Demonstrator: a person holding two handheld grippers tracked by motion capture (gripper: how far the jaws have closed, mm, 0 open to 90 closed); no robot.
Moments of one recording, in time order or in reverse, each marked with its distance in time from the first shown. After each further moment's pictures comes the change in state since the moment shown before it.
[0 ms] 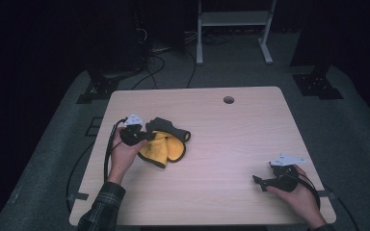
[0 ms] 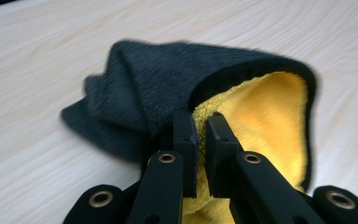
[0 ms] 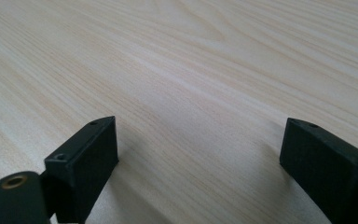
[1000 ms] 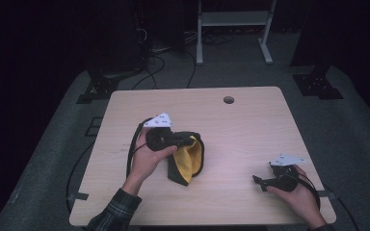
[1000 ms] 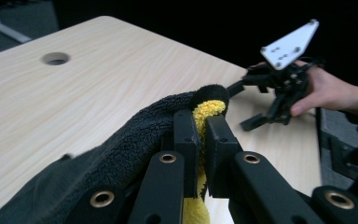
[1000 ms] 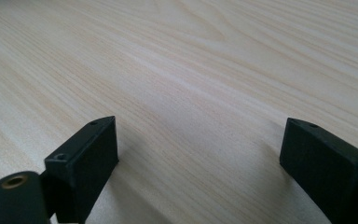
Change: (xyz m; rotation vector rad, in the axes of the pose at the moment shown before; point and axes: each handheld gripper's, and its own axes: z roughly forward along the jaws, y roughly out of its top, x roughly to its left) left arm -0.115 0.062 -0.012 -0.138 -0.399 0.132; right arm 0.000 0.000 0.000 0.001 0.000 0.002
